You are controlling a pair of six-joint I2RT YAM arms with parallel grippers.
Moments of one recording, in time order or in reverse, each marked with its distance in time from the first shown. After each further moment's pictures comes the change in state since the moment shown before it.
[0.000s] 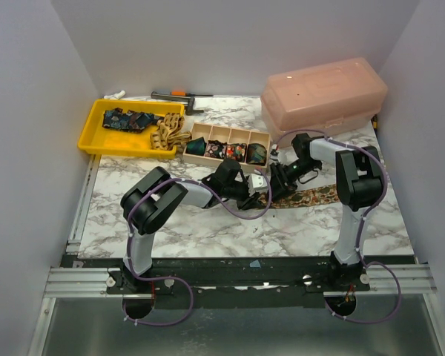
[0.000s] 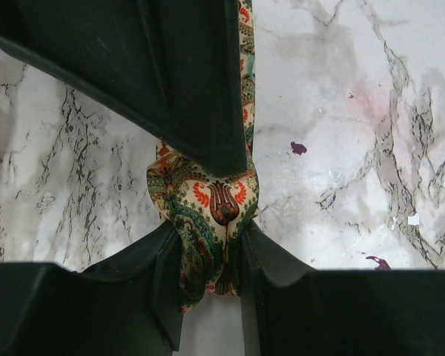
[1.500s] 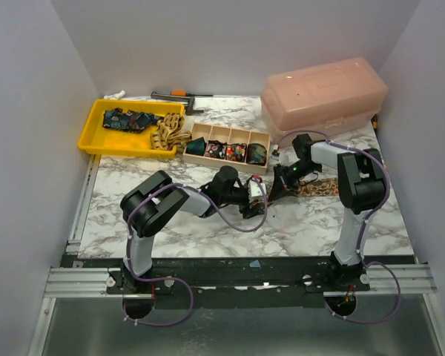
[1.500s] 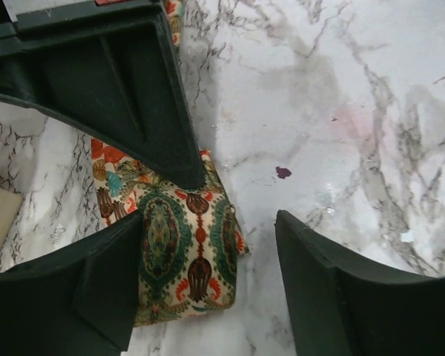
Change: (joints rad) left arm -0.035 -0.040 -0.132 0.285 0.006 0.002; right arm 0.008 -0.031 -0.073 0.124 0.061 0.059
